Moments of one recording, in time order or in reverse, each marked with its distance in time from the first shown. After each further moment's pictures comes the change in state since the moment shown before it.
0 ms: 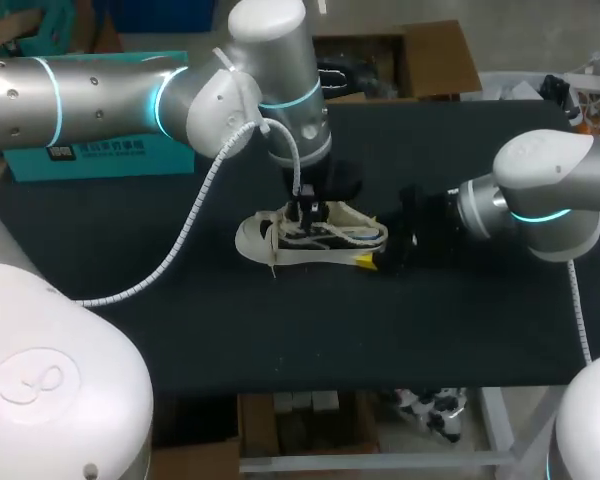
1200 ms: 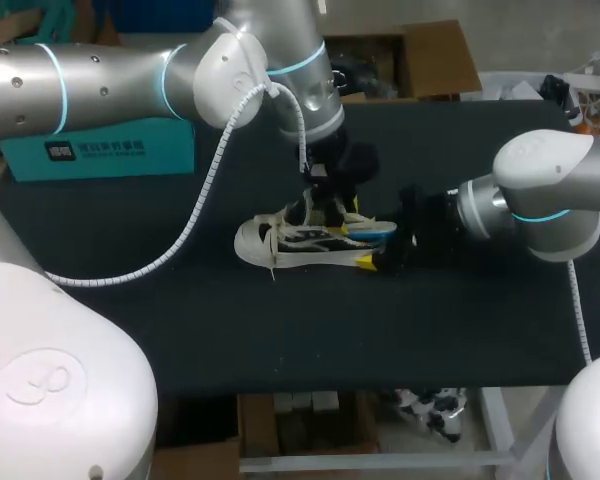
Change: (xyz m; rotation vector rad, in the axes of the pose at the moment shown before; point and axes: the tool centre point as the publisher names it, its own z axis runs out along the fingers) left arm 0.008 -0.050 -0.028 0.112 0.083 0.159; right arm 0.002 0.000 0.001 -0.001 0.004 -0.001
